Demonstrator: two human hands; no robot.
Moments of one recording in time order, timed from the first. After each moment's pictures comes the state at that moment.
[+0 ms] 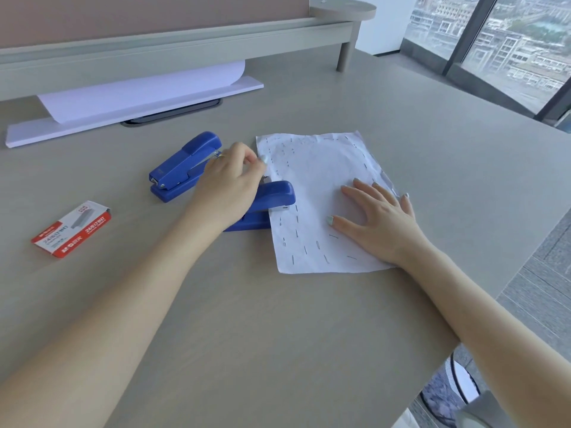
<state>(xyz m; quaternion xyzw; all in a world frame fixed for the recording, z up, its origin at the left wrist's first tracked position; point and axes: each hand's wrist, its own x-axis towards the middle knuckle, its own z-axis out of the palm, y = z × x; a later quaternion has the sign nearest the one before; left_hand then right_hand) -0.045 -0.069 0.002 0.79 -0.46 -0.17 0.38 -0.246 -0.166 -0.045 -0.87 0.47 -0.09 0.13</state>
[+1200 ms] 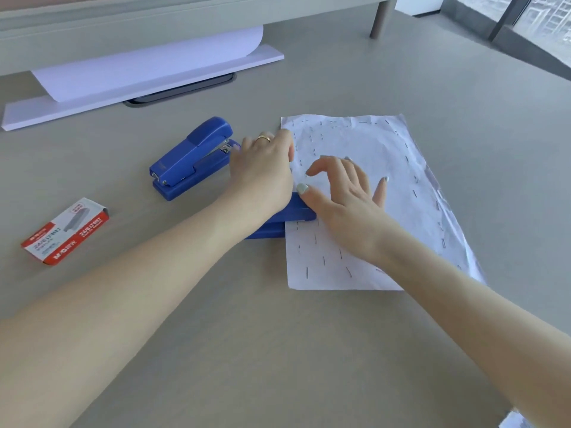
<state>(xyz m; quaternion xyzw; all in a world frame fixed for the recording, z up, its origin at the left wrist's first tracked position) -0.039 -0.121 -0.014 0.83 -0.52 -0.05 0.19 -0.172 -0.154 -0.030 -0.84 0.38 -0.14 0.36</state>
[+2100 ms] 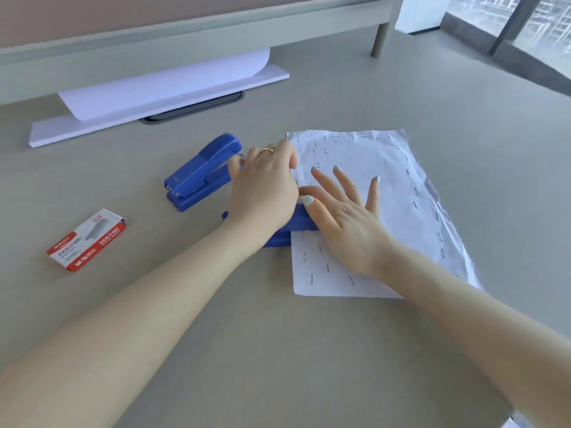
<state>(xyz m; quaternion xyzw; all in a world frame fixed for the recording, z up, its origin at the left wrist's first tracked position) -0.040 -0.116 -0.023 0.81 -0.53 0.06 0.27 -0.171 -0.151 -0.035 -0.91 0.33 -0.09 0.25</state>
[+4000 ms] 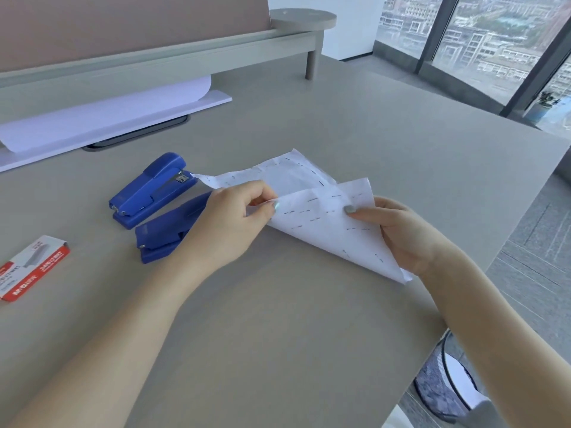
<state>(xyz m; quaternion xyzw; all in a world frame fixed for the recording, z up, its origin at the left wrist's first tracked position) -0.079 -0.076 -0.004 0.68 -0.60 -0.18 0.38 -0.289 -0.184 -0.026 -0.54 0.31 -0.21 0.75</state>
